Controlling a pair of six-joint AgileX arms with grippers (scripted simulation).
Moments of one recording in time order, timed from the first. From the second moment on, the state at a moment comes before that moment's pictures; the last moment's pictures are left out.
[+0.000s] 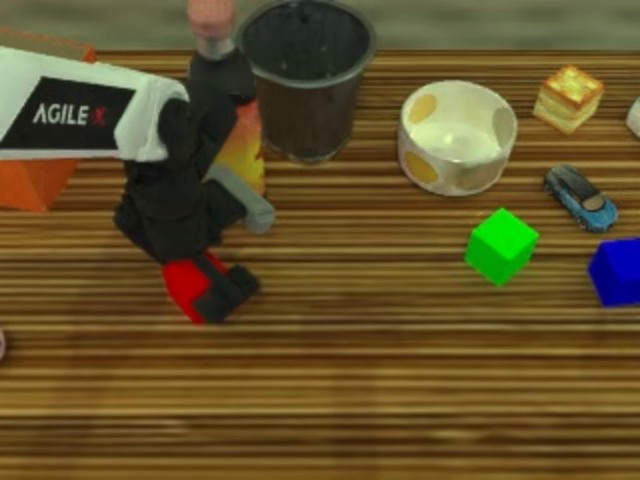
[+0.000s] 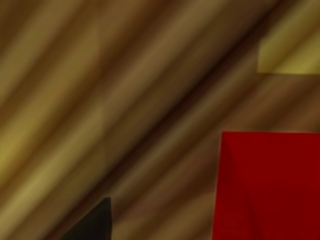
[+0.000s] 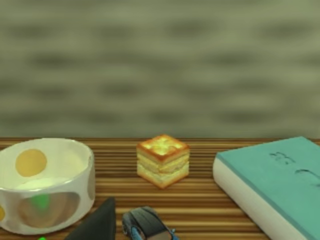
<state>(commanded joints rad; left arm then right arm) -0.38 2.19 1.40 -0.78 0.00 0.48 0.00 0.00 0.00 0.00 0.00 0.00</state>
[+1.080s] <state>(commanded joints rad) -0.38 2.19 1.40 -0.78 0.00 0.48 0.00 0.00 0.00 0.00 0.00 0.00</state>
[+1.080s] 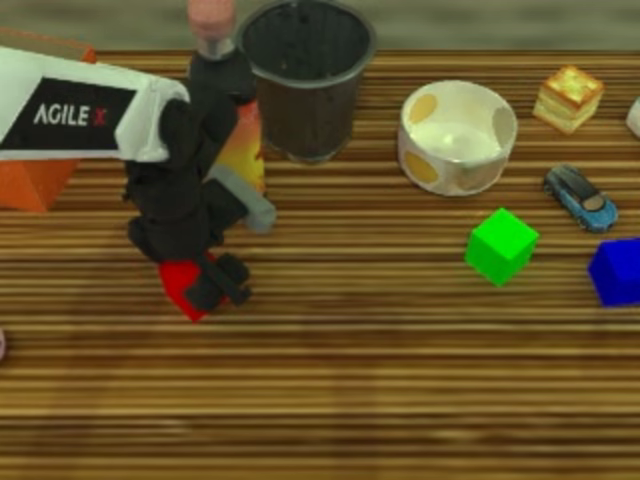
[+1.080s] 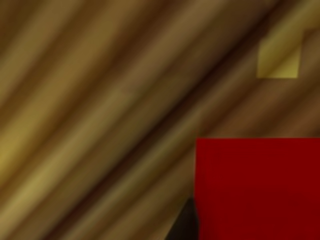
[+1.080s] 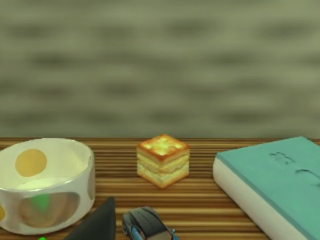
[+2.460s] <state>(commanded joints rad) -0.40 2.06 1.54 -1.04 0.01 0.55 0.00 0.00 0.00 0.00 0.00 0.00</state>
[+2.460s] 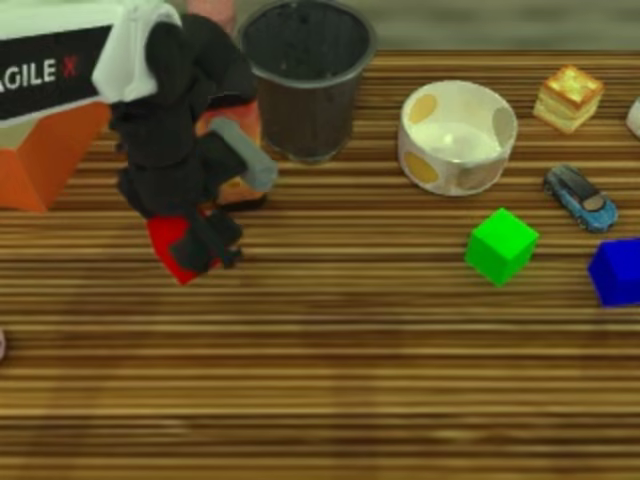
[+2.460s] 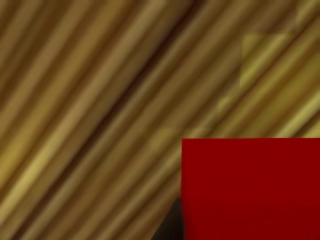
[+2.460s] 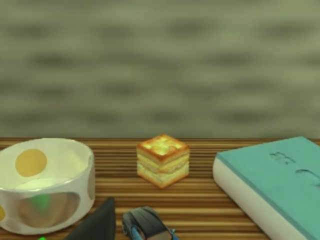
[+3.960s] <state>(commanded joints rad) -0.59 2.08 1.35 -0.83 0.02 0.99 0.00 0.00 0.00 0.00 0.00 0.00</state>
